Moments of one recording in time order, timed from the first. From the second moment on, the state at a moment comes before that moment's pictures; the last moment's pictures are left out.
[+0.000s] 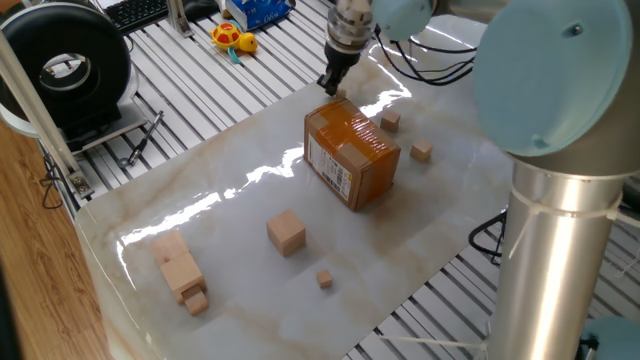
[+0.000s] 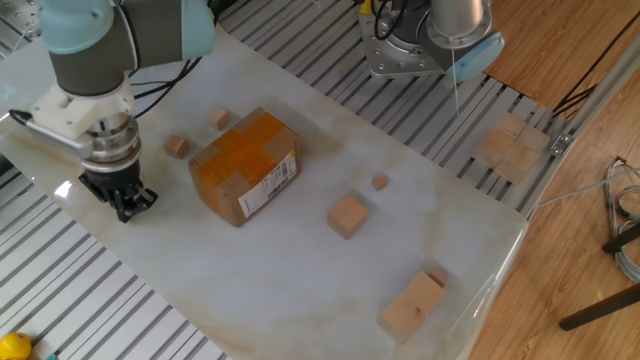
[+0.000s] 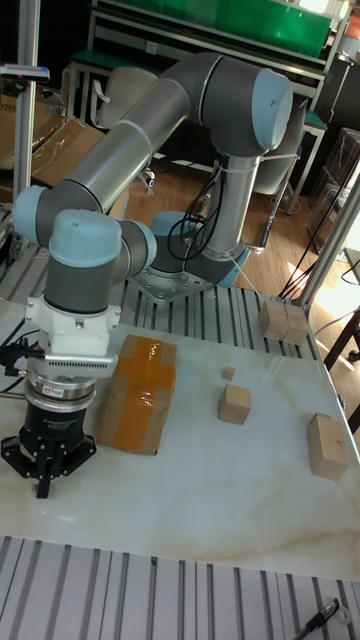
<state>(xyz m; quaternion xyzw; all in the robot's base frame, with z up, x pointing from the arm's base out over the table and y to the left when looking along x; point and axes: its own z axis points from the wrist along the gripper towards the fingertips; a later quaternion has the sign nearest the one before) 0.690 -0.144 0.008 -0.14 0.98 -0.02 0.12</state>
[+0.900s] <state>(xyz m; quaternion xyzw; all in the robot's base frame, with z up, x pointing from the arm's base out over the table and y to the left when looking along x) 0.662 -0.156 0.014 -0.14 0.98 -0.02 0.11</state>
